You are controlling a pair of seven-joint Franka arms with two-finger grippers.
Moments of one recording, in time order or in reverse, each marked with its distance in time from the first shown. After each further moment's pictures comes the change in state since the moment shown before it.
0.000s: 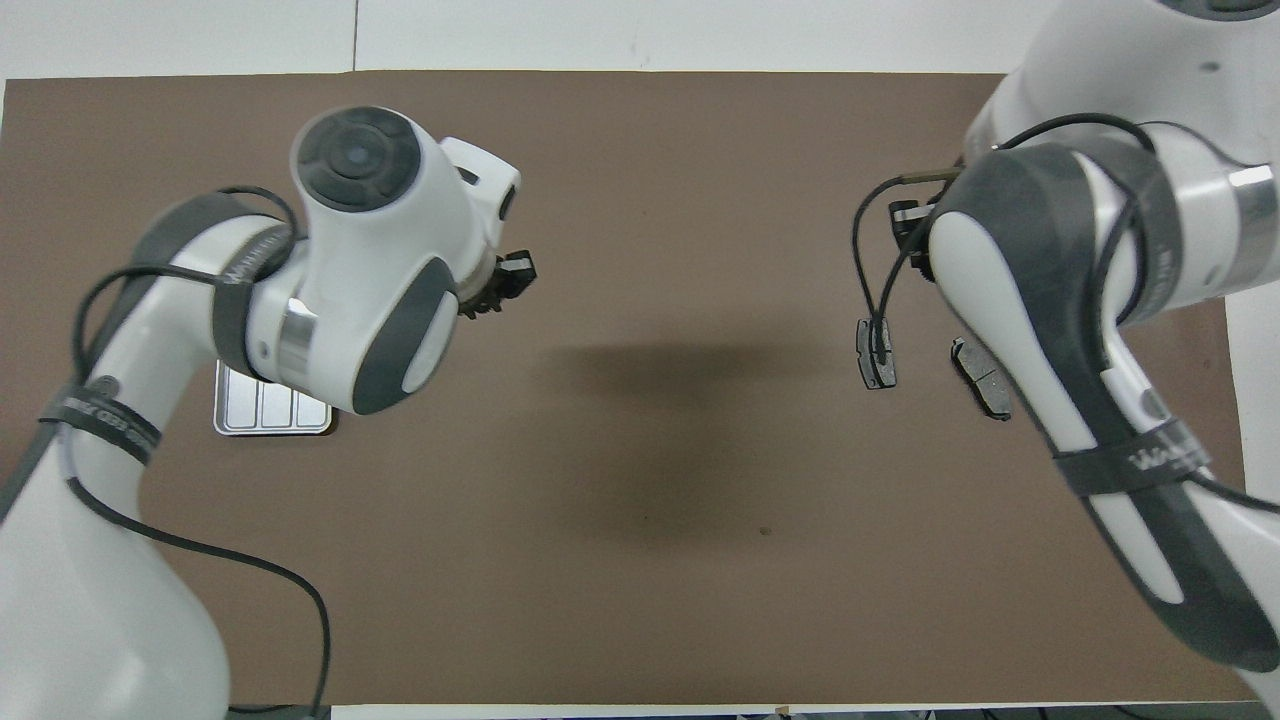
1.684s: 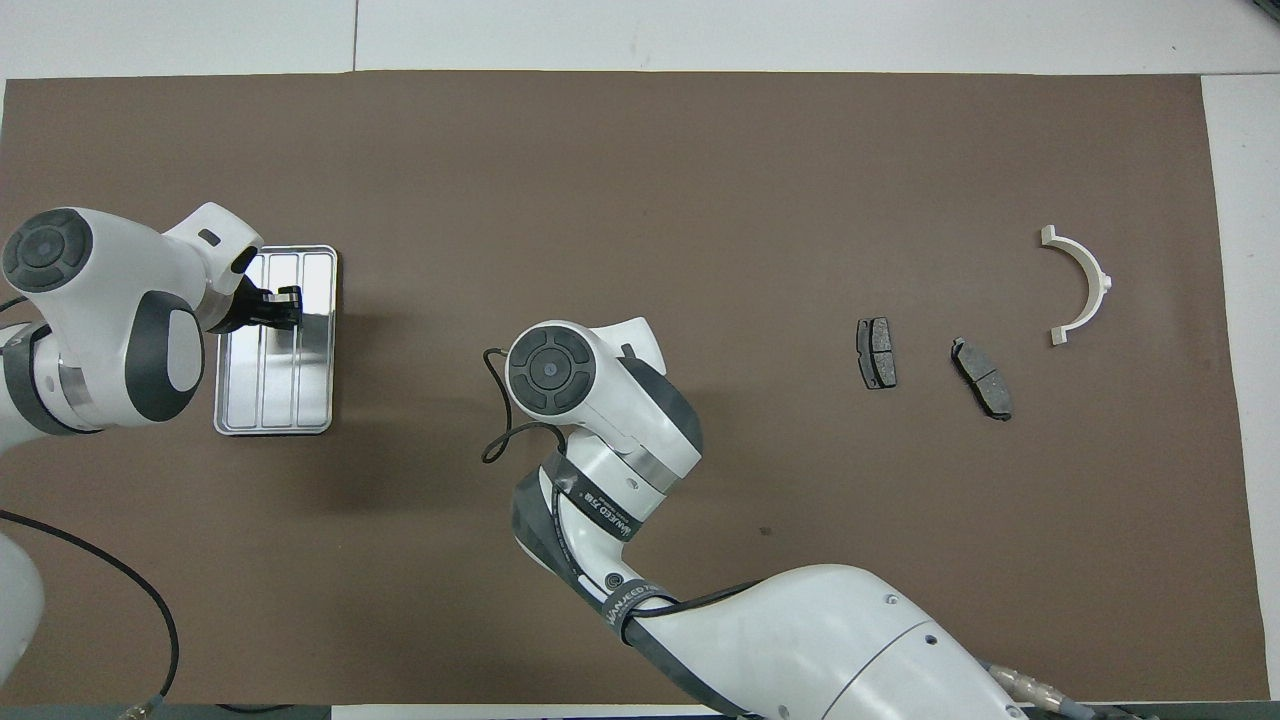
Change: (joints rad) left arm 0.502 0.008 0.017 -0.365 -0.050 0.455 0.698; right arm 0.582 0.266 -0.002 -0.217 -0.076 0.633 1.143
